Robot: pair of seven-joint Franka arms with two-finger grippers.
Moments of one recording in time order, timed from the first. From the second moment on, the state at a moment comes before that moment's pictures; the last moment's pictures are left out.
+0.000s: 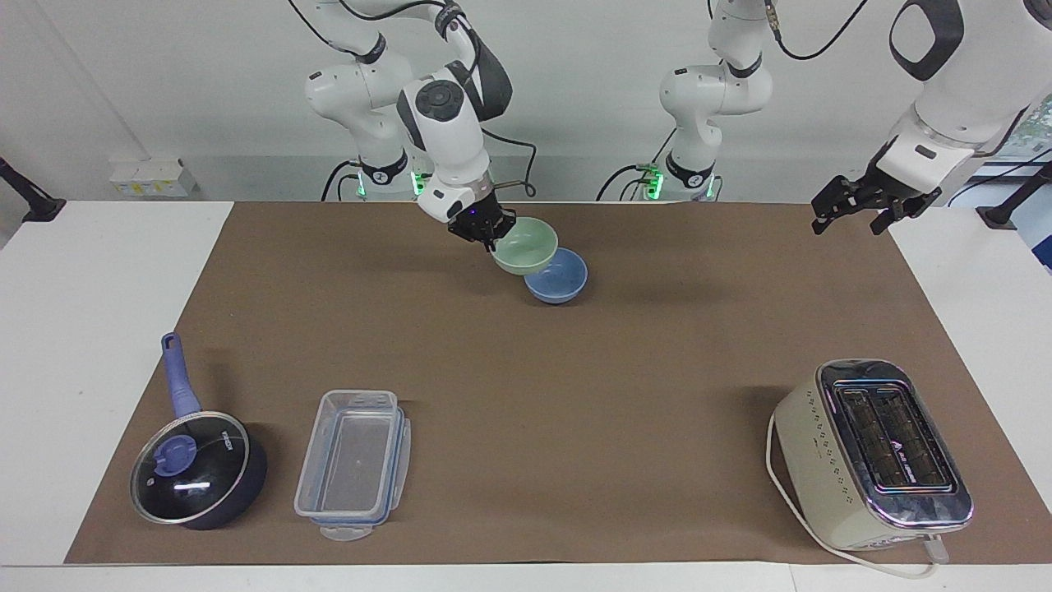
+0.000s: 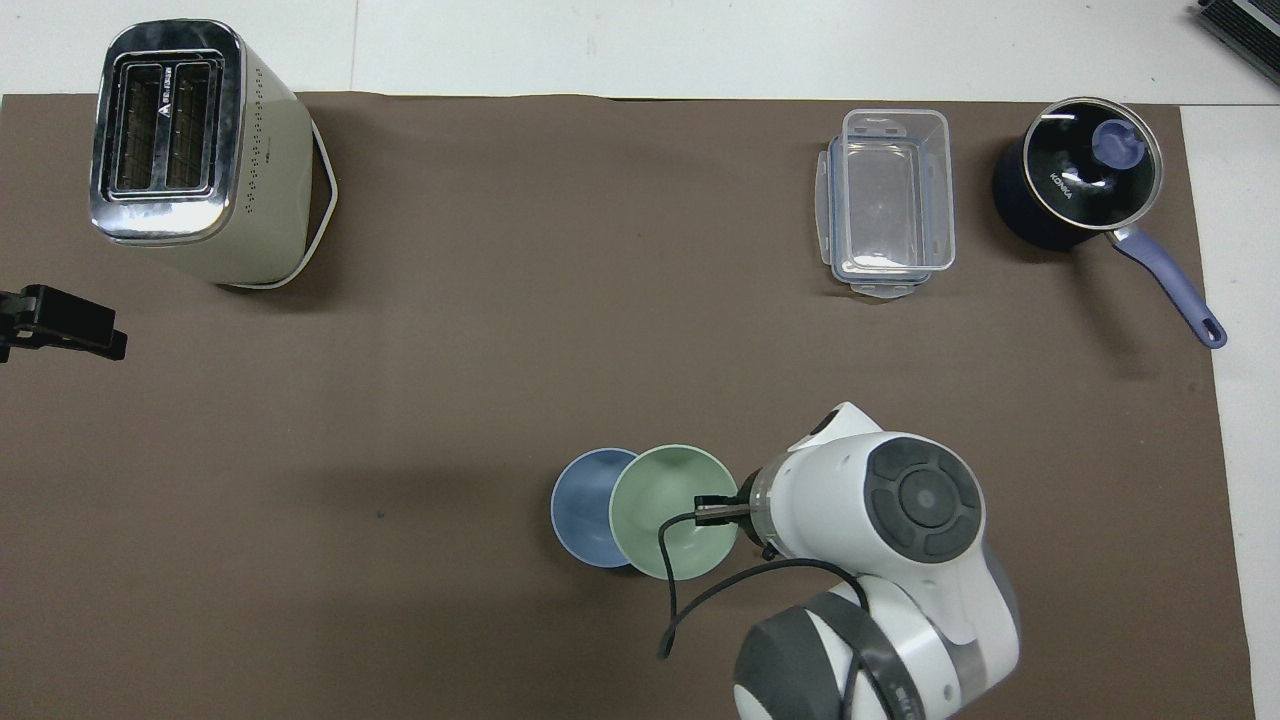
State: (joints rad) left arm -0.02 0.03 0.04 -1.54 -0.03 1.49 0.06; right arm 0.47 -0.08 0.10 -2.24 0.22 2.17 0.45
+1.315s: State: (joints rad) left arm -0.02 0.03 0.04 -1.54 -0.03 1.49 0.06; right arm 0.54 0.08 0.10 -2.17 0.26 2.20 0.50
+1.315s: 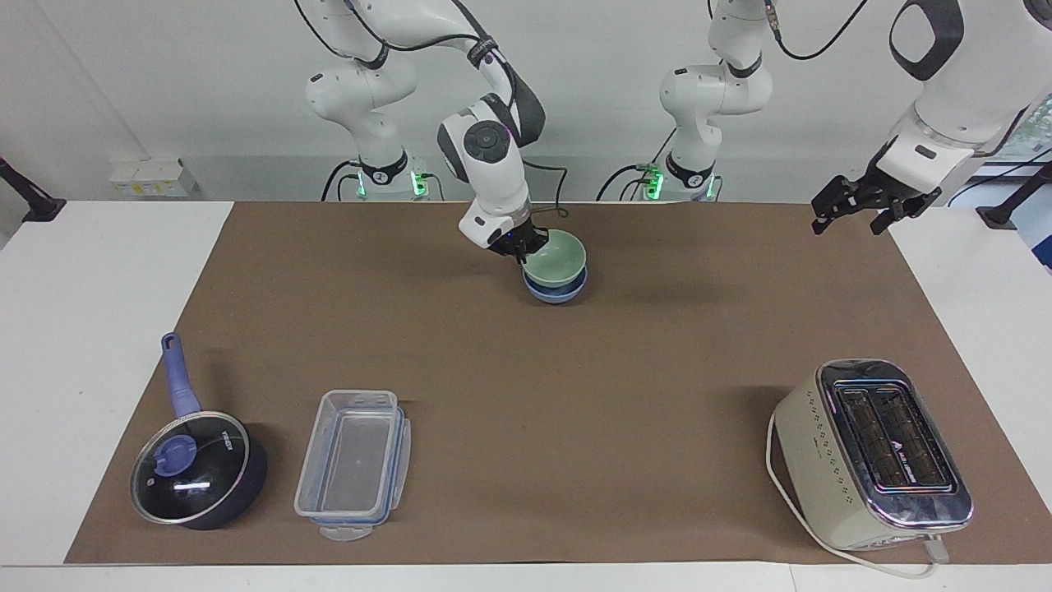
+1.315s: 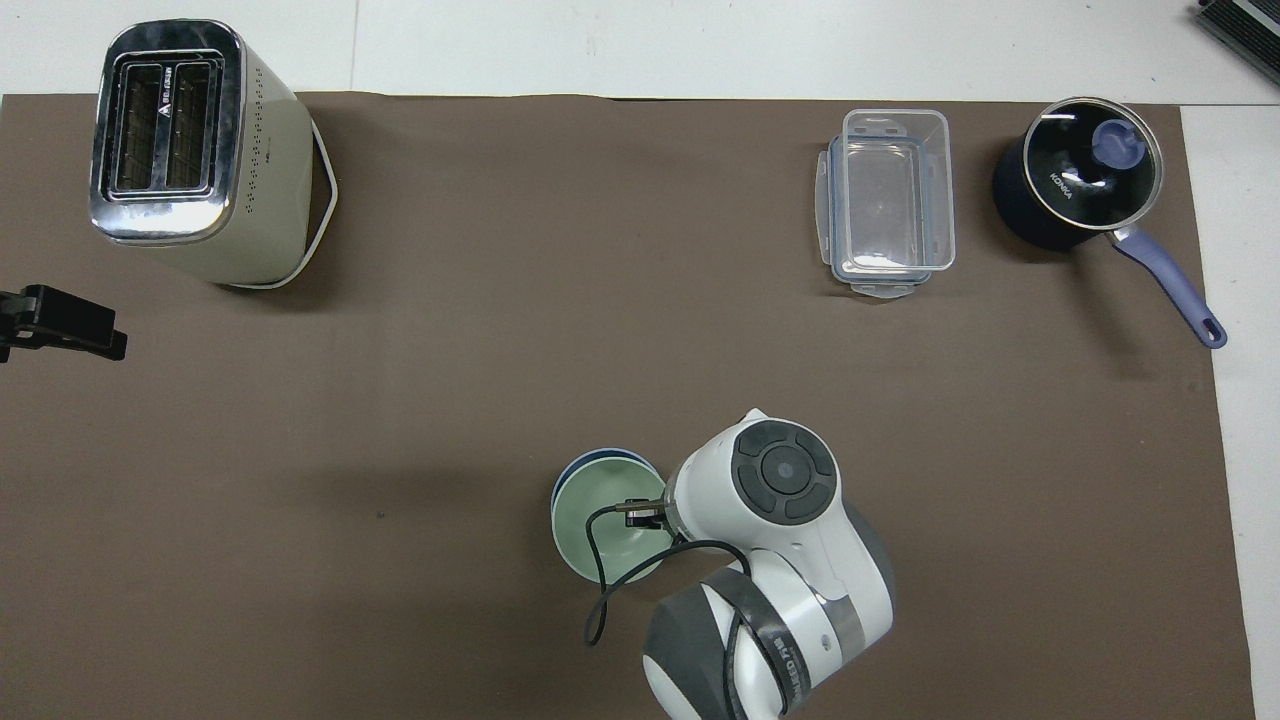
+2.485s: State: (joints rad) left arm -0.02 0.03 0.04 -1.54 -0.03 1.49 0.06; right arm 0.56 0.09 0.10 -2.18 0.26 2.28 0.51
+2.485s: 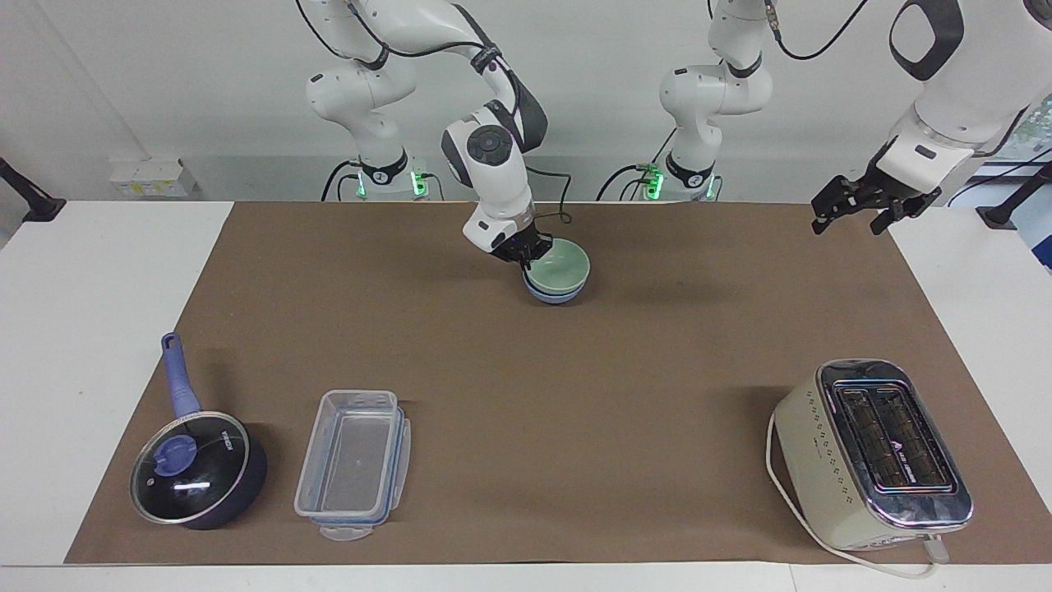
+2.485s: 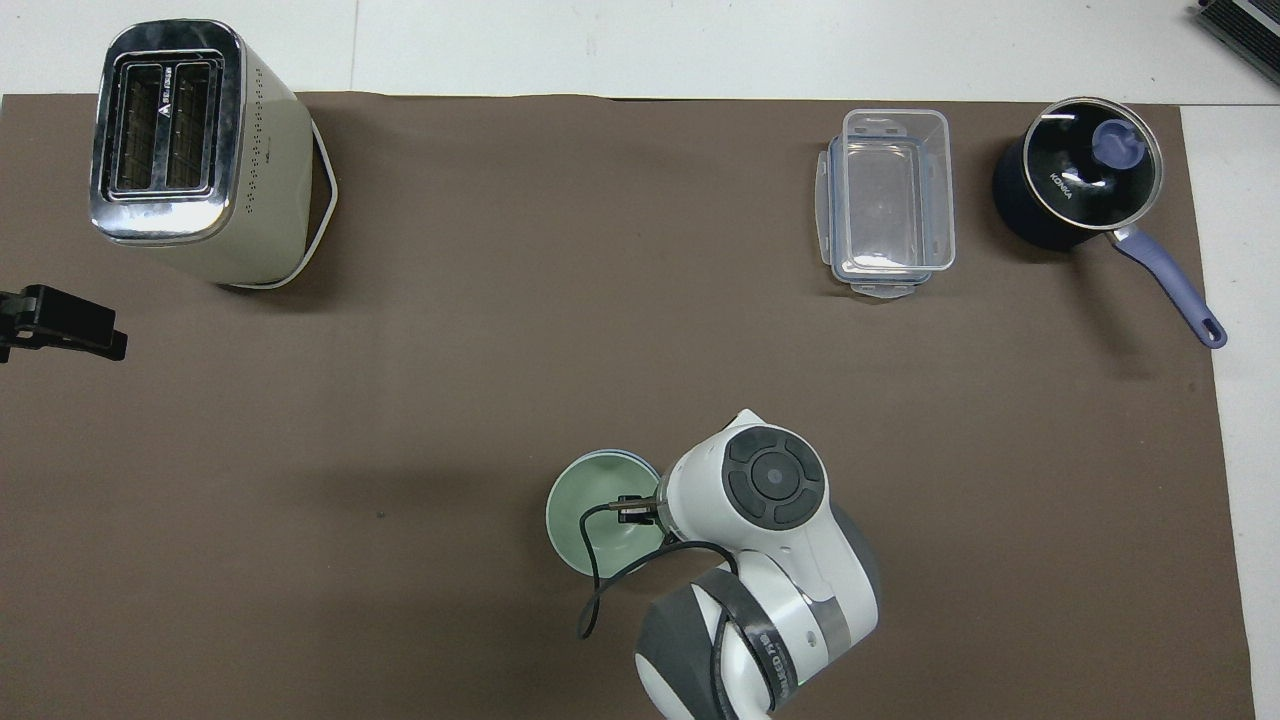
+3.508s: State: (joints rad) left arm -0.02 0.03 0.04 -1.54 -0.03 1.49 0.06; right arm 0.34 -0.09 0.07 -2.17 0.11 2.25 0.49
